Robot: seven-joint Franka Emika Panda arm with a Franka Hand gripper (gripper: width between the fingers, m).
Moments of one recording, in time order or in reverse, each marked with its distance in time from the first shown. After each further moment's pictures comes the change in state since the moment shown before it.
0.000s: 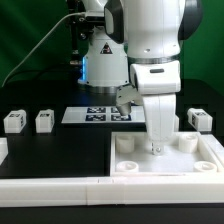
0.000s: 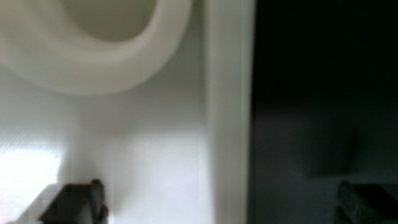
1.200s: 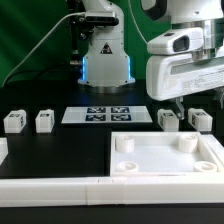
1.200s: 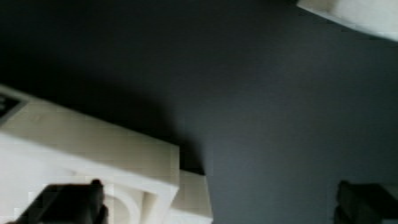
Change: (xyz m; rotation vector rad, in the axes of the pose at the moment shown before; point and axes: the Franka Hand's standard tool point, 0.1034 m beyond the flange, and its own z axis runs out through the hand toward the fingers) arm 0.087 -0.028 -0.041 -0.053 0.095 1.141
